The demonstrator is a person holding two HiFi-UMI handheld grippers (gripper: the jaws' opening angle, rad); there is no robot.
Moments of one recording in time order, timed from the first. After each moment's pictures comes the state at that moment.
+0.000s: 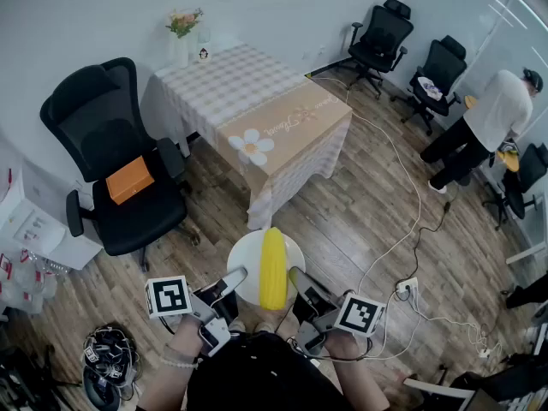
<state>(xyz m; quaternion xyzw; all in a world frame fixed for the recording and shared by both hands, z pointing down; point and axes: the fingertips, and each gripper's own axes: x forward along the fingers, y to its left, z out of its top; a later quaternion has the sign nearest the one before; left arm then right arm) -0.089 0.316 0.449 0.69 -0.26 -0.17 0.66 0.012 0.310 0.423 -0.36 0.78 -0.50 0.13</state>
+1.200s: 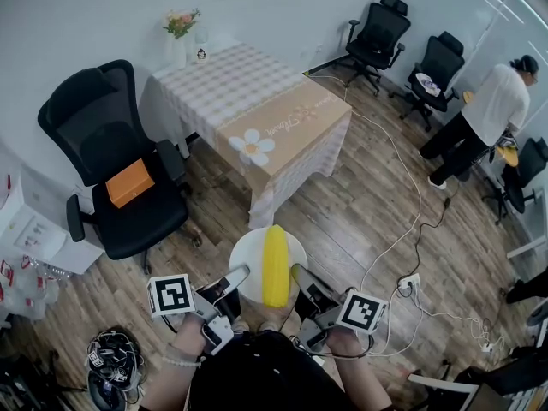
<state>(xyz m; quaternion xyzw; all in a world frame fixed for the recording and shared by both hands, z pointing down) -0.098 0.305 0.450 0.70 -0.25 -0.16 0.65 0.005 0.300 0.424 -0.37 0.77 -0.50 0.14</state>
